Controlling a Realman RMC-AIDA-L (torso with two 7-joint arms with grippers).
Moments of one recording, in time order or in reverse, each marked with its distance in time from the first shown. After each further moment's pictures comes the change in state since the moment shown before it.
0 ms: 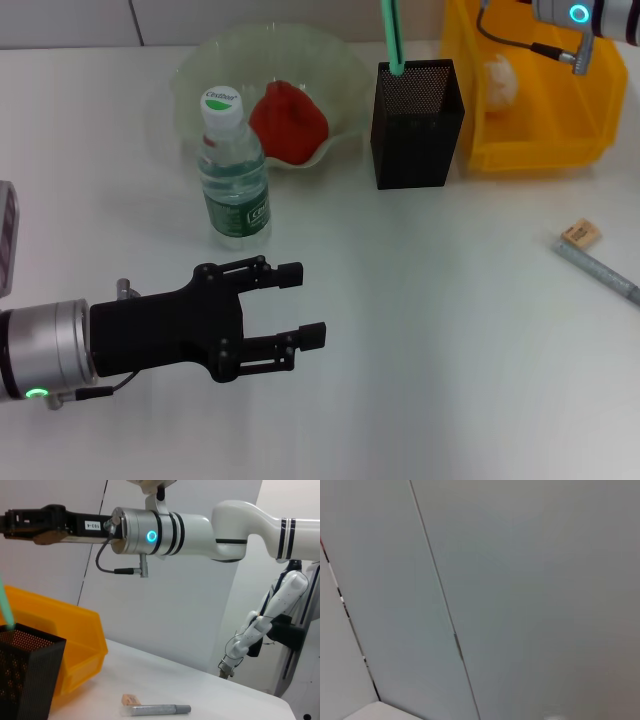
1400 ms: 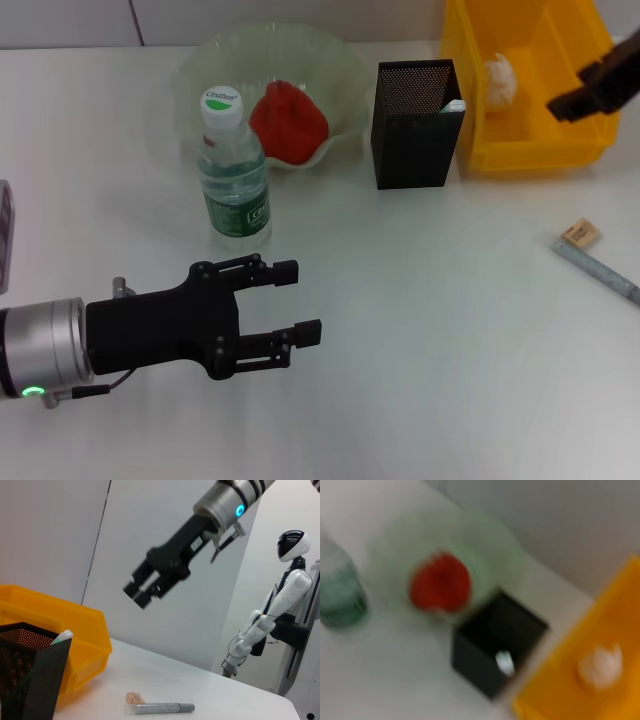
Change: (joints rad) left arm -0.001 0.004 -0.008 -0.002 0.004 -0.003 0.000; right arm -0.032 -0.006 -0.033 -0.866 -1.113 -0.881 0.700
